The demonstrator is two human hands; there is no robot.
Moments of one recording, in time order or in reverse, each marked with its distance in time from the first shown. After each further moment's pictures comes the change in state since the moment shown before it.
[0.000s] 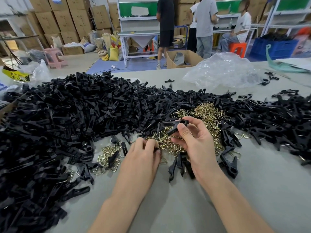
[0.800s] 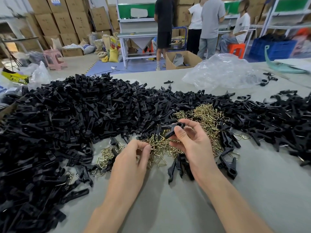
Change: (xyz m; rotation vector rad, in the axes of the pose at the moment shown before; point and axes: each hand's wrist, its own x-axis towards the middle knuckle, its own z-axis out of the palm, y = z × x) left_hand -0.006 -0.013 -0.006 -0.387 0.113 -0.198; right_hand 0.000 0.000 -0.001 -0.023 -0.046 0.038
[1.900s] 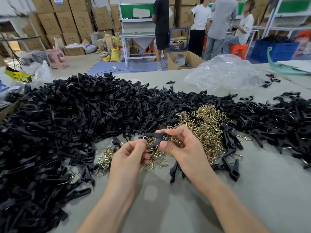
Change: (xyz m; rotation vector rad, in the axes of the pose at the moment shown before) left_hand 0.010 0.027 -0.008 -0.930 0.037 -0.586; right_hand -0.013 0.002 0.011 -0.158 -0.321 -0.072
